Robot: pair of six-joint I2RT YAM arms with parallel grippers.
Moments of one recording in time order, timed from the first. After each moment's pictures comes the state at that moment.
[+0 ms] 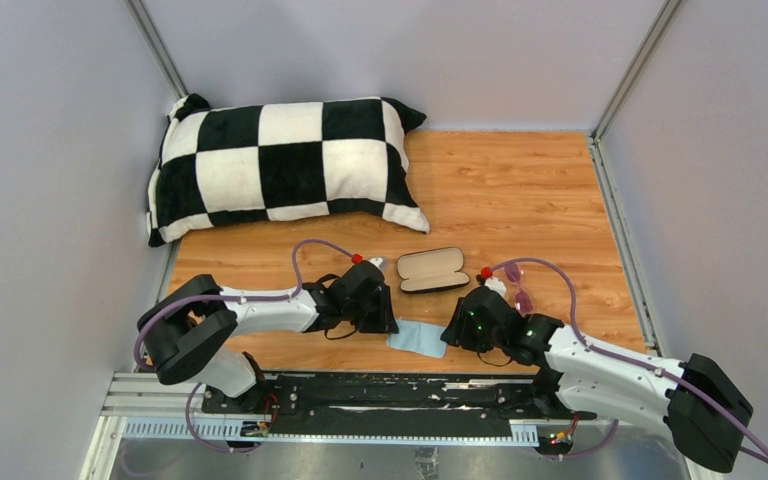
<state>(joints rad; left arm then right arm) -0.95 1.47 0.59 0.00 0.11 -0.87 0.91 0.88 0.31 -0.32 0.11 0.99</state>
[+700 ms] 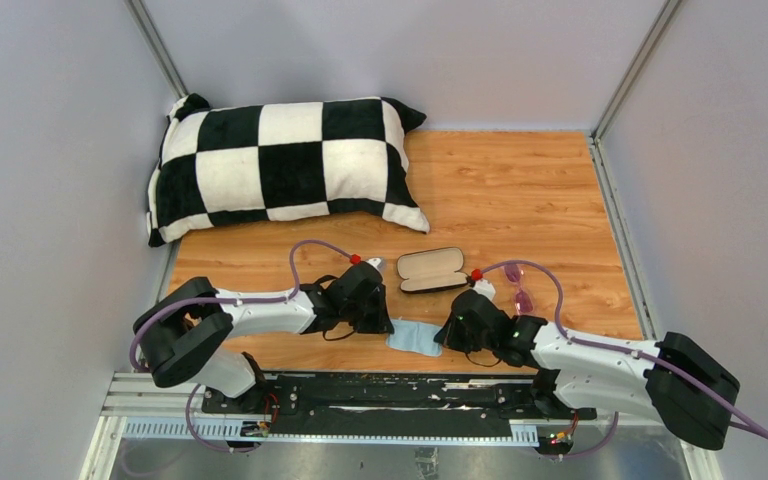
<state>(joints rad) -0.95 1.45 0.58 0.00 0.11 -0.87 0.97 1.02 0.30 -0.14 0.13 1.07</state>
